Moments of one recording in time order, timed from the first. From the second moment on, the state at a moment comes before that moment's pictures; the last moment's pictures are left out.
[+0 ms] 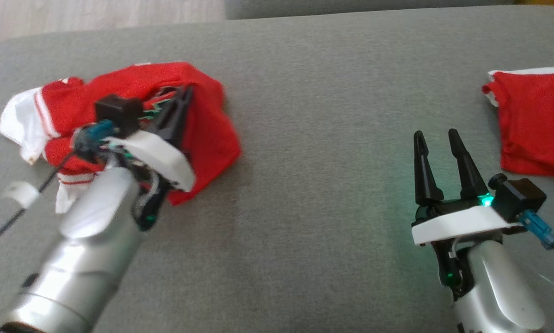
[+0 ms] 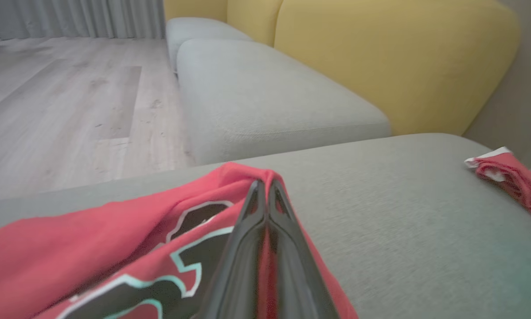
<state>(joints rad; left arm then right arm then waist) -0.77 0.28 -0.73 0.70 -0.73 -0.13 -0.10 -0.23 -0.05 0.12 0.32 0.29 0.13 -0.25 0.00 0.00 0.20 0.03</state>
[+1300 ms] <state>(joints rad) -0.75 0.13 -0.65 0.62 -0.62 -0.02 -0.25 -0.23 -0.05 0.10 0.28 0.33 0.13 -0.25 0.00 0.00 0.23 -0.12</state>
